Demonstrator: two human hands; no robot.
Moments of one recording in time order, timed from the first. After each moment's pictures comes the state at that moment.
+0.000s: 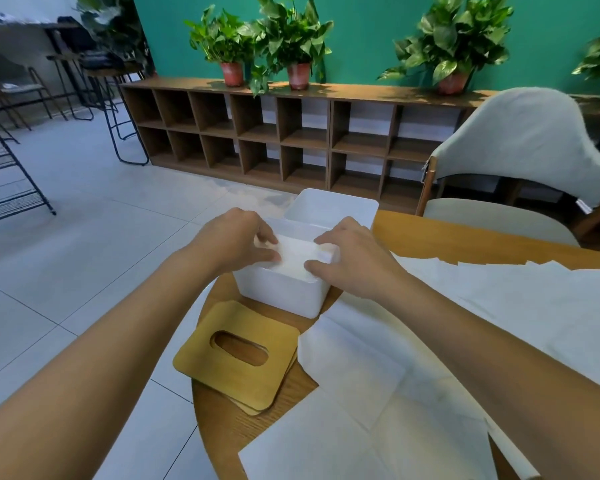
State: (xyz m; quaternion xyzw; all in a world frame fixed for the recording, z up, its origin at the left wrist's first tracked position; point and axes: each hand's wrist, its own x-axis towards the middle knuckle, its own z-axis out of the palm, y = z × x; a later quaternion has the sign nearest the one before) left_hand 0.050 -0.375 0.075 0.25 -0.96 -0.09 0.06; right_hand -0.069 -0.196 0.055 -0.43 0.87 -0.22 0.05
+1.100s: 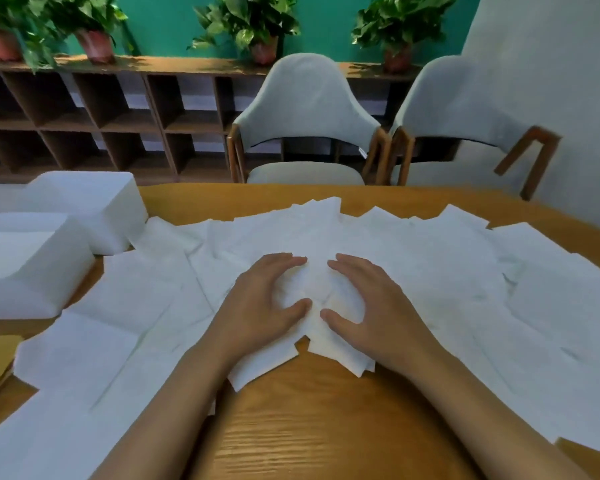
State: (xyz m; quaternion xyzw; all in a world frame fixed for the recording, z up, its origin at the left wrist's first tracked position) left_hand -0.065 -0.027 -0.033 -0.02 -0.92 -0.37 0.15; right_hand -0.120 0.187 -0.026 -0.30 0.91 -0.28 -0.02
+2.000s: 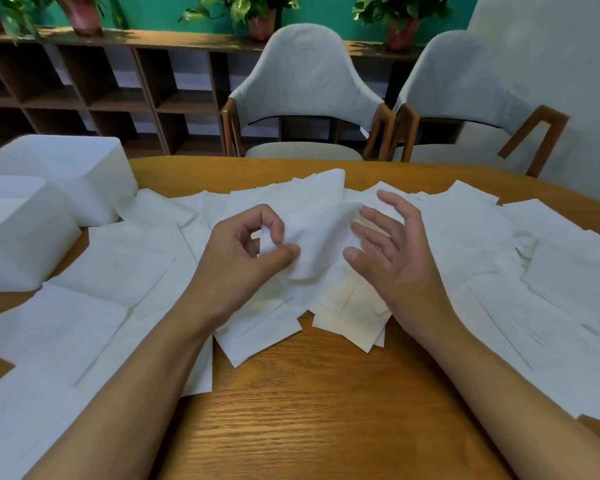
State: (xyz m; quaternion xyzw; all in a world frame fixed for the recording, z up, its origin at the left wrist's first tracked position) left_hand -0.052 -0.032 -0.007 -0.03 -0.80 -0.57 0.19; right_hand -0.119 0.188 -0.024 -0.25 0.74 -0.62 -0.01
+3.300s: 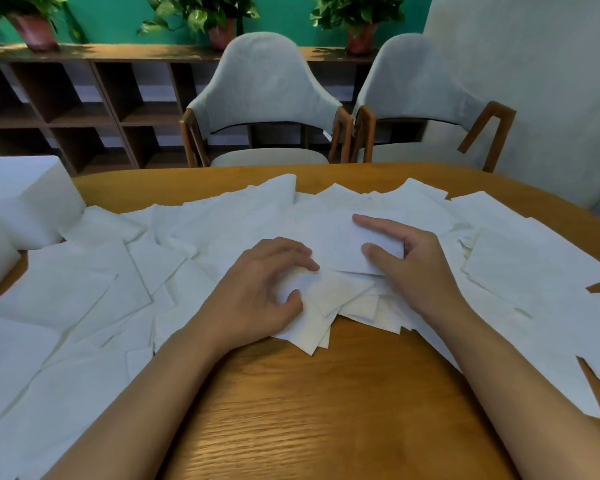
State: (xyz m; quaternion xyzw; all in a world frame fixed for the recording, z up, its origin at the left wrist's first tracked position) left_hand -0.078 0.028 -0.033 -0.16 -0.92 -0.34 0.14; right_hand -0.149 0.267 -0.016 -0.18 0.82 -0.54 -0.06
